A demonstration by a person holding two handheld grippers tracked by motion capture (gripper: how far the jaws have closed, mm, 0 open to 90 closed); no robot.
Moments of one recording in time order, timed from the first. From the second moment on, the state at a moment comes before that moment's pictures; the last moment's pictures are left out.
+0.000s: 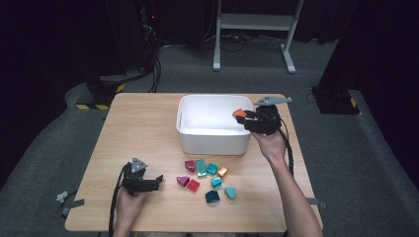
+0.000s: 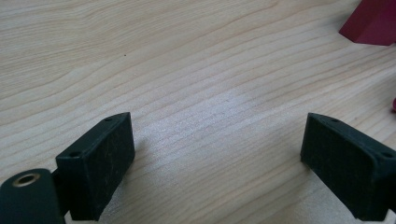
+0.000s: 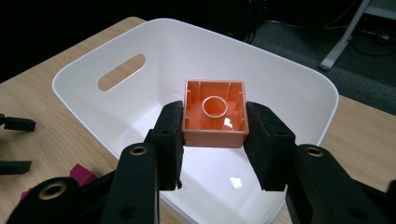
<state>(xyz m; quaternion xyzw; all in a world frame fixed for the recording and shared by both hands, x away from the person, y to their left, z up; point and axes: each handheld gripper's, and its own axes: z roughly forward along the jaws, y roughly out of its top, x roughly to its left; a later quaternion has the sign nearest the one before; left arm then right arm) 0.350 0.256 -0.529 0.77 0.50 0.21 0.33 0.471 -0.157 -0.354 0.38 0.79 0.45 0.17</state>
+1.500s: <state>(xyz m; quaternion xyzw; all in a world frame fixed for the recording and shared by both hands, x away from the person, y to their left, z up) 0.350 0.256 -0.529 0.77 0.50 0.21 0.33 0.466 -0.152 -0.366 0.37 0.79 0.46 0.18</state>
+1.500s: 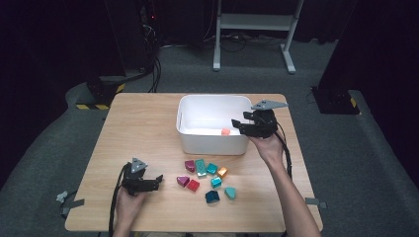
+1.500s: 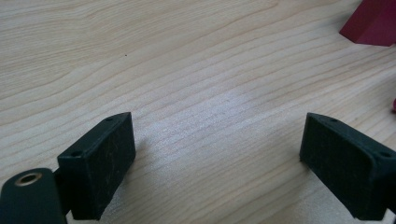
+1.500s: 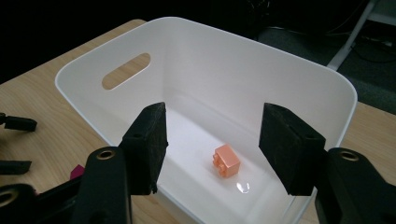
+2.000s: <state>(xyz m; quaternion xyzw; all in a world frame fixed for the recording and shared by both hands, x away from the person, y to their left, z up) 0.350 0.256 -0.529 0.77 0.50 0.21 0.33 0.432 -0.166 -0.368 0.35 0.78 0.49 0.17</state>
